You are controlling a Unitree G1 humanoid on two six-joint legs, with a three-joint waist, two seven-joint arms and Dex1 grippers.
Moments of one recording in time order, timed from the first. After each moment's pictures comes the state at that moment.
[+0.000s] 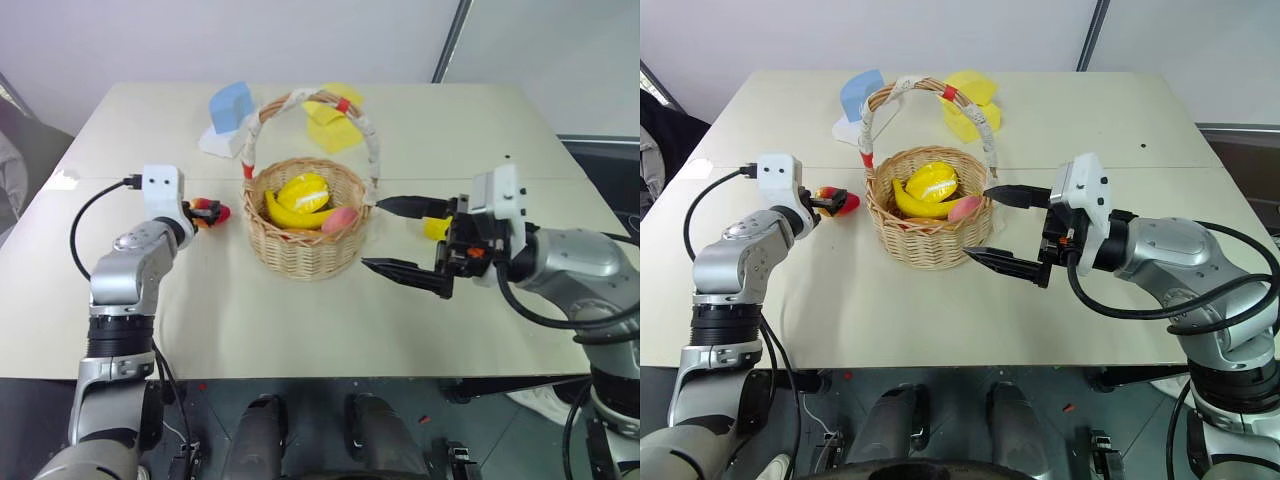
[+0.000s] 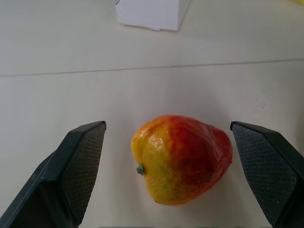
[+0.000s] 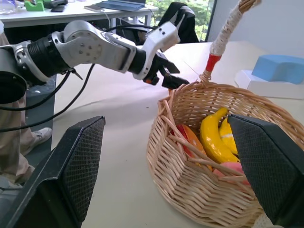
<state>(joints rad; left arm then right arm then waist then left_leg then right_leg) -0.58 0.45 0.16 0.11 -0.27 0.78 -0.14 -0.39 -0.76 -0.12 -0.57 0.79 0.67 0.84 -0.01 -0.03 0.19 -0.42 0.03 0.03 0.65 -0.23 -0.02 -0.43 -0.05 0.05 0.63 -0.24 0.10</state>
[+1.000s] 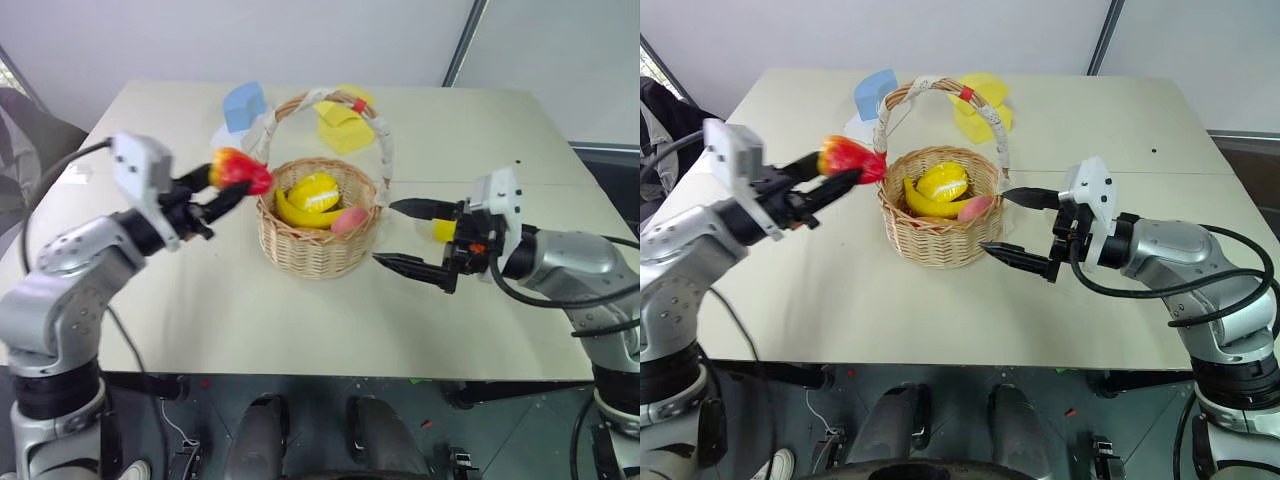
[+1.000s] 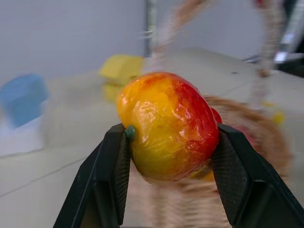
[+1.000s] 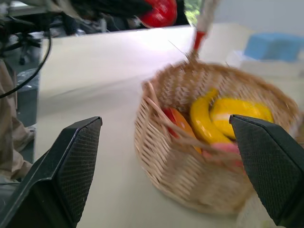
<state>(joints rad) -0.46 0.58 0.18 -0.51 -0.66 0.85 -0.51 -0.34 -0.78 -0.11 -0.39 0.68 0.60 0.85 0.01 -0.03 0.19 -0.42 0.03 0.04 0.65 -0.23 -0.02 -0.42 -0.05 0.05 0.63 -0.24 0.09</state>
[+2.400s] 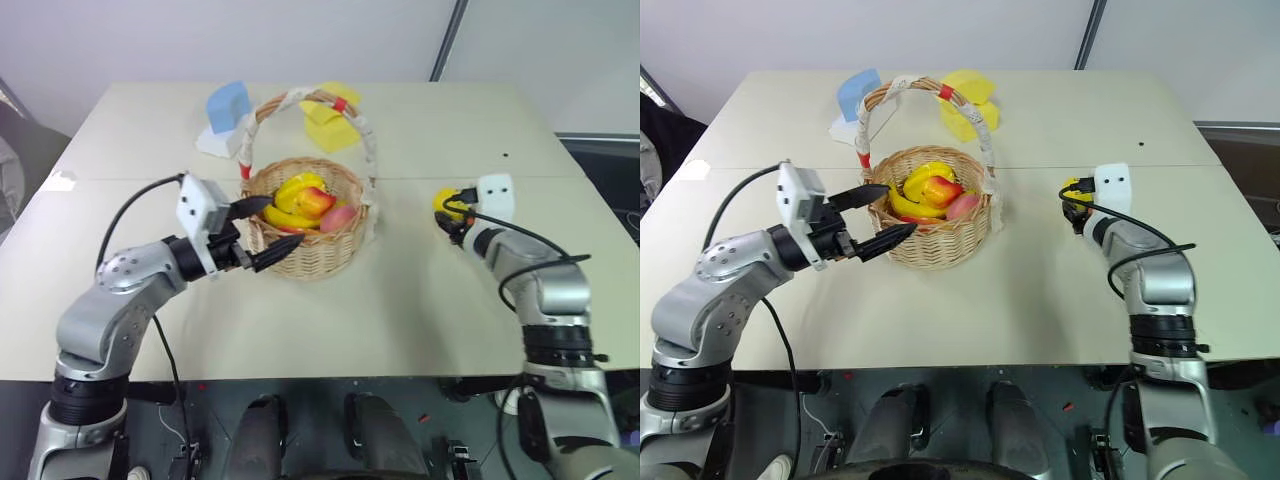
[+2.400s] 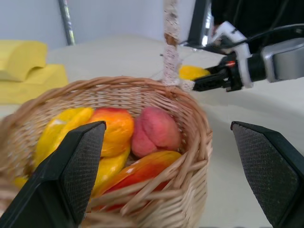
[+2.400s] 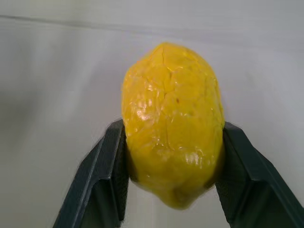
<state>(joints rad) -0.29 0.58 0.14 -0.45 -0.62 0.60 -0.72 -0.47 -0.58 -0.11 -0.05 0.27 0.77 0.29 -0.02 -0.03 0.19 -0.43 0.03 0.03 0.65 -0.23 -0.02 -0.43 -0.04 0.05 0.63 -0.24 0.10</state>
